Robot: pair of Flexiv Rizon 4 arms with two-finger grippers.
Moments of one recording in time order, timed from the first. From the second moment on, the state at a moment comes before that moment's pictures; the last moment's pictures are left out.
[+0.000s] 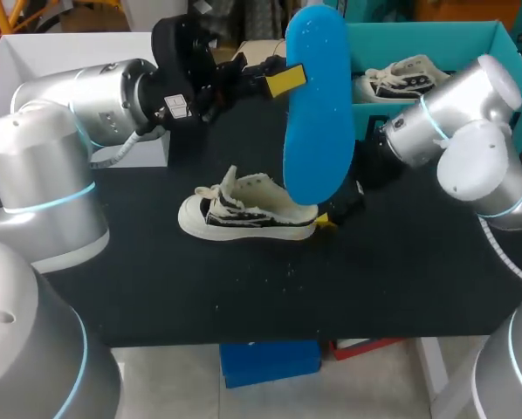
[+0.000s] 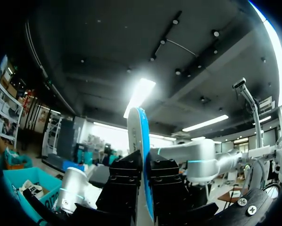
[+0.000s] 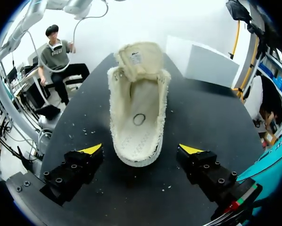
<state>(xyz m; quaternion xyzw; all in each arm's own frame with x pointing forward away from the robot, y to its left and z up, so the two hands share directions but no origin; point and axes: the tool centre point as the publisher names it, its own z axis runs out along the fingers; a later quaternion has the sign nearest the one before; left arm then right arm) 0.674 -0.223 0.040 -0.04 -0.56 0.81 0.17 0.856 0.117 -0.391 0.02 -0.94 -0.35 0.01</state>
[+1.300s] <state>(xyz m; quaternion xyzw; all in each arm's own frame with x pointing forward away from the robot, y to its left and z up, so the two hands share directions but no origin) 0.673 -0.223 0.040 -0.04 -0.56 0.81 0.17 0.853 0.143 -0.356 -0.02 -1.00 -0.03 -0.02</state>
